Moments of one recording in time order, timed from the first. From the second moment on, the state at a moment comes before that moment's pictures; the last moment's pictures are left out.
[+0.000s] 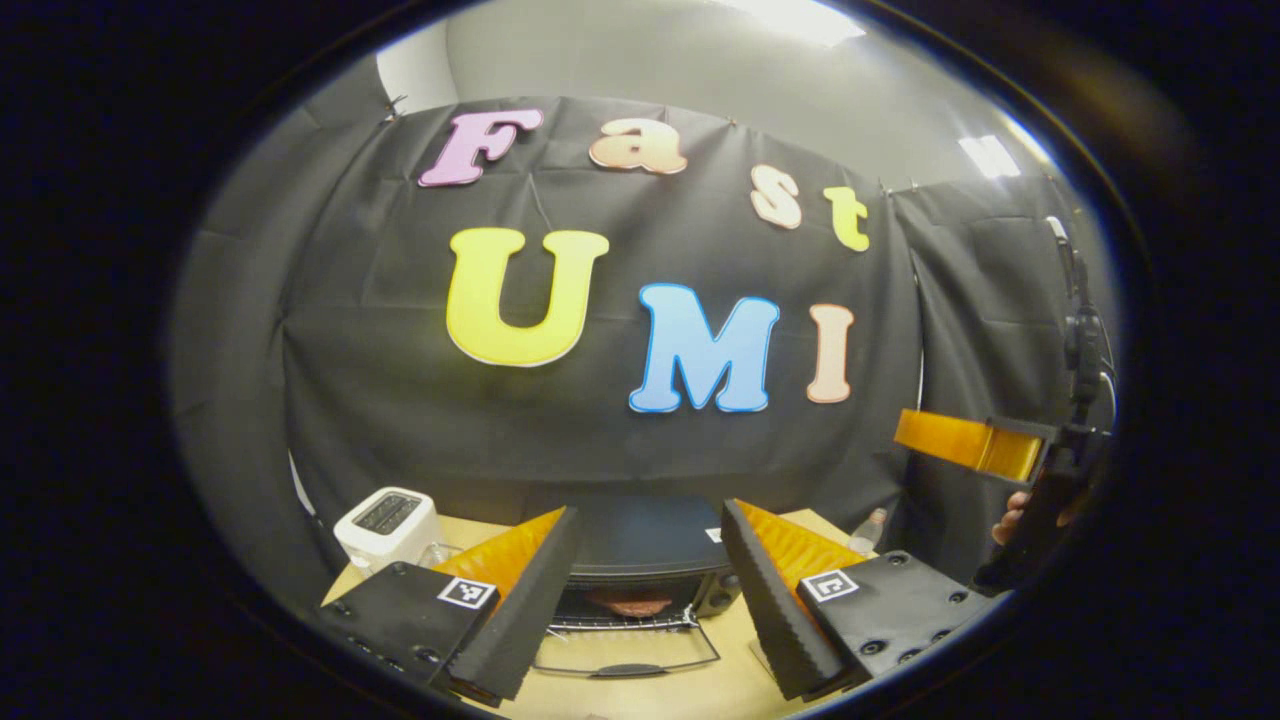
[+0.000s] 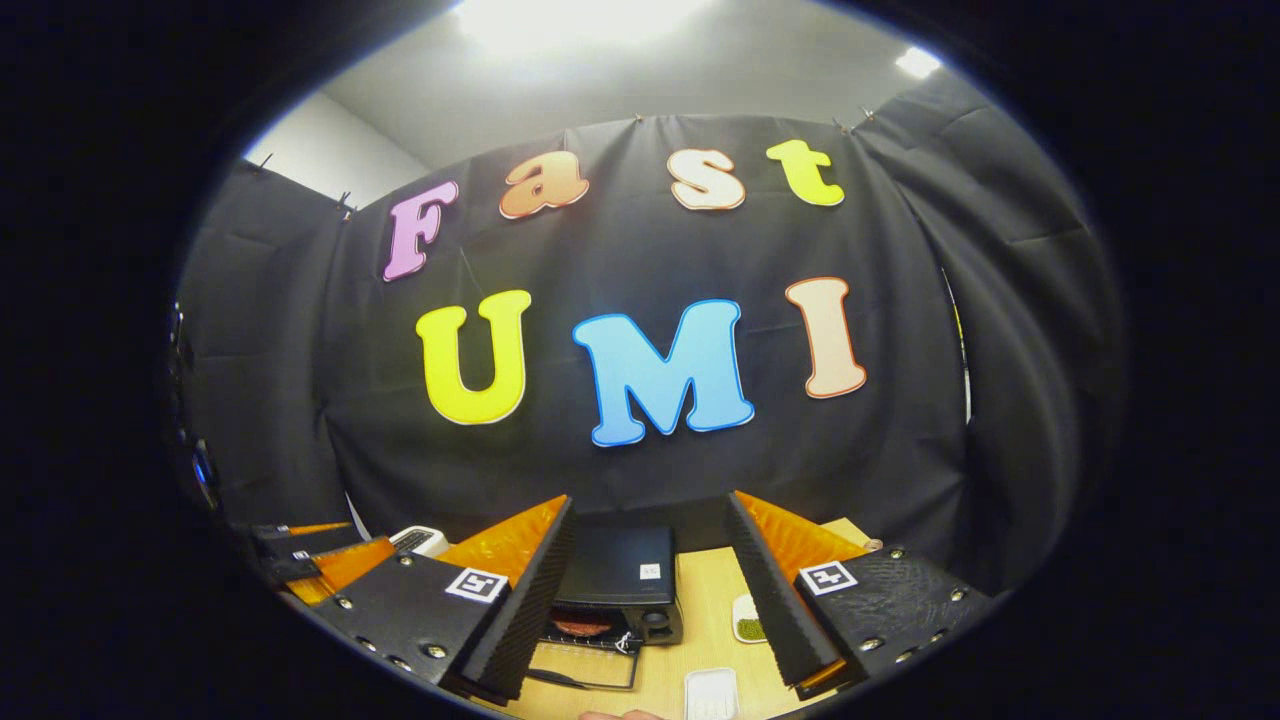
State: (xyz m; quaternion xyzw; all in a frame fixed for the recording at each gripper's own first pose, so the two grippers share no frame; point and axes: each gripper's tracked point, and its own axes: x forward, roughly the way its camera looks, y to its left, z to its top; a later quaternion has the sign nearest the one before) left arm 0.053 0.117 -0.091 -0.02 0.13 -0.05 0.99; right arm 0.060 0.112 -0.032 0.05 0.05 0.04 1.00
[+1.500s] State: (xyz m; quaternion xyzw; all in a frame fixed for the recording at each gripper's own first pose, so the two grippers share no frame) left arm -0.015 0.110 -0.417 0.01 0.56 0.02 0.83; right arm 0.067 -0.006 -0.074 0.04 0.11 -0.03 0.99
